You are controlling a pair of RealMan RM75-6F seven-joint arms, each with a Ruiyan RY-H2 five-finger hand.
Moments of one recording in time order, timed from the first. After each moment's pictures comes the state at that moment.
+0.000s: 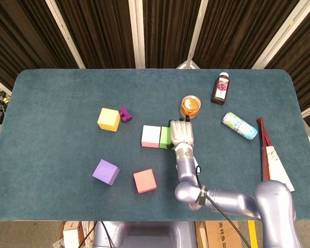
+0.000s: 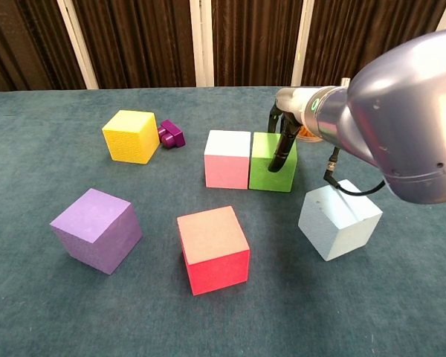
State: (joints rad) left arm -0.02 -1.10 -0.14 -1.60 1.39 1.59 0.00; right arm 1.13 -1.77 0.43 -1.42 -0.17 1.20 -0.91
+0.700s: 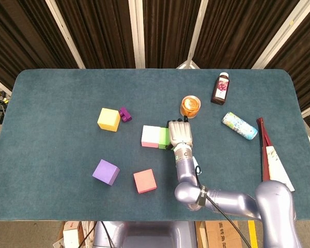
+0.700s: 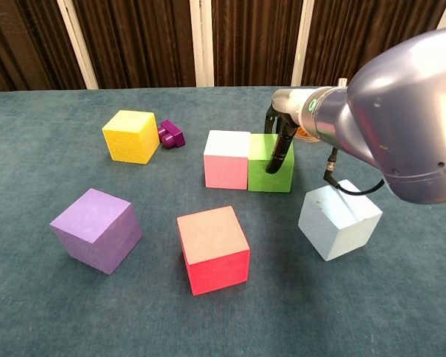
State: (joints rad) left arm -0.02 -1.10 -0.14 -1.61 1.39 1.60 0.00; right arm 1.12 -1.77 0.44 -1.43 -0.17 1.19 -0.92
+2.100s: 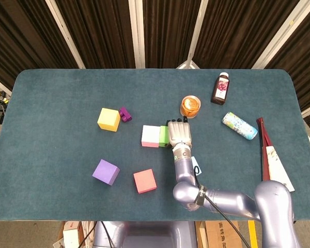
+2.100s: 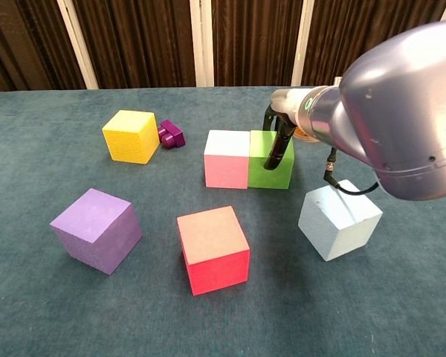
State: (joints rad) left arm -0.02 -1.10 -0.15 -1.61 1.38 1.60 0.00; right arm 1.13 -1.78 0.46 -1.43 -0.15 1.21 -0.96
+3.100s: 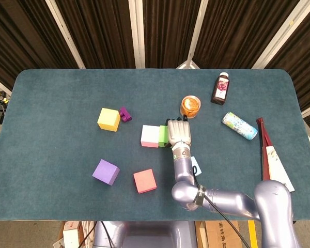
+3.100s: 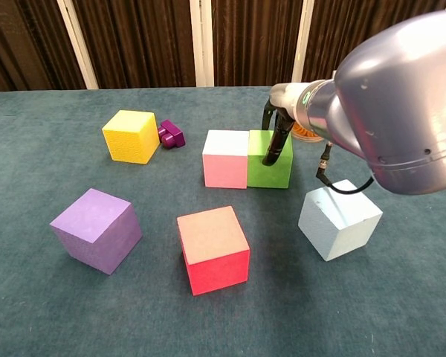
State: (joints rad) left arm -0.02 -1.10 -0.14 -1.61 1.38 1.59 0.00; right arm 1.14 -1.78 0.48 -1.44 -0.14 1.23 -0.97
